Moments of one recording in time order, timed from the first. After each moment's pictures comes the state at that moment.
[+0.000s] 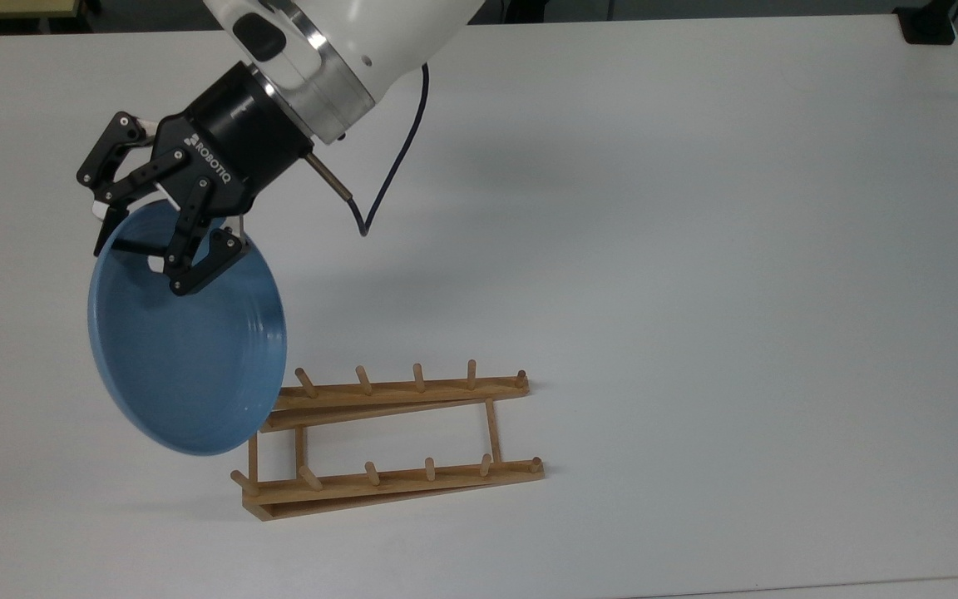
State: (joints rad) arm 0.01 0.36 -0.03 -1.48 -1.43 2.31 1.29
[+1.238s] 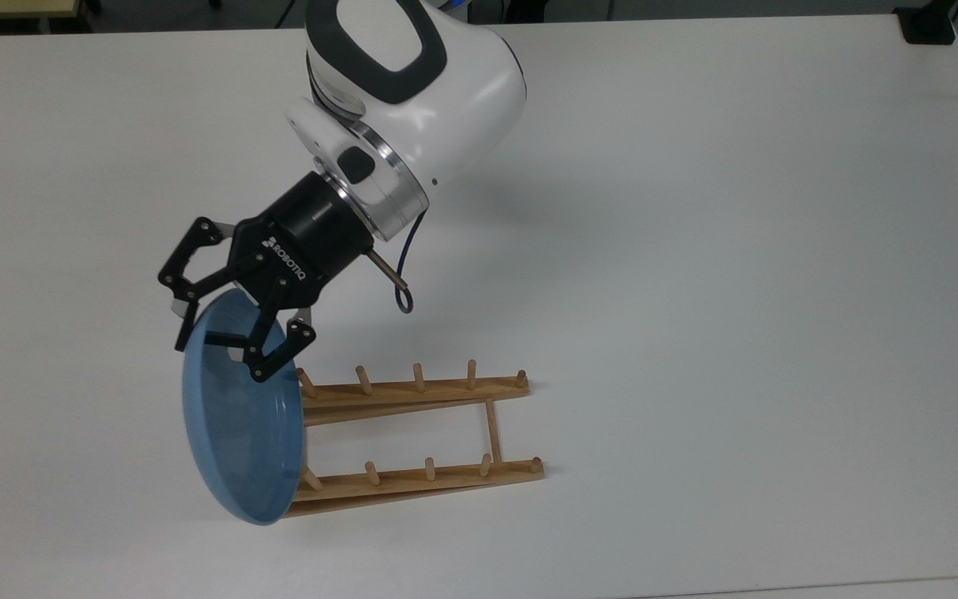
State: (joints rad) arm 0.05 0.50 -0.02 -1.45 -1.71 2.31 1.41
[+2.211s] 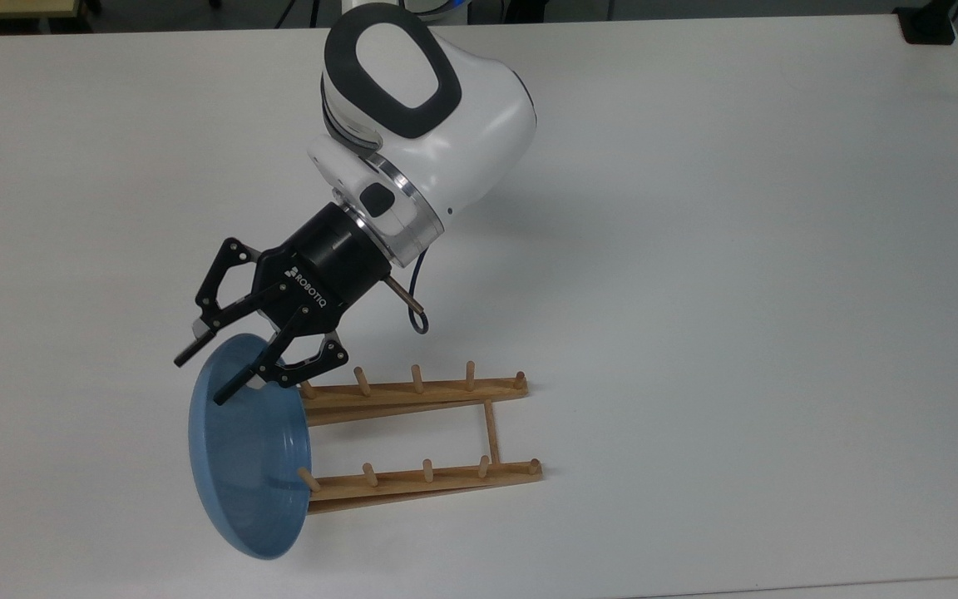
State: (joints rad) arm 0.07 0.56 -0.02 -1.42 -1.73 2.31 1.42
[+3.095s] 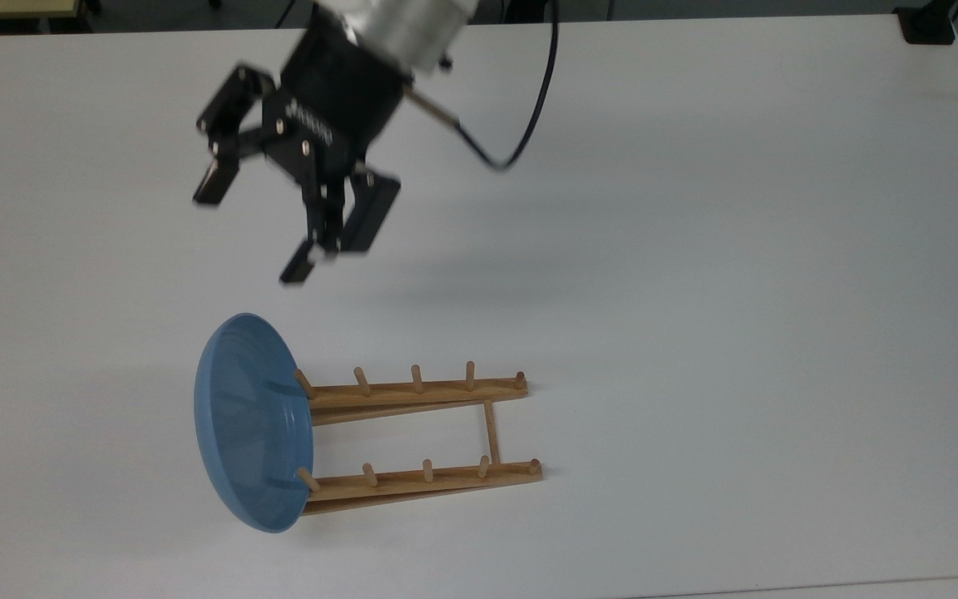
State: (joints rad) arm 0.03 0.33 0.08 -1.35 -0.89 2.22 1.20
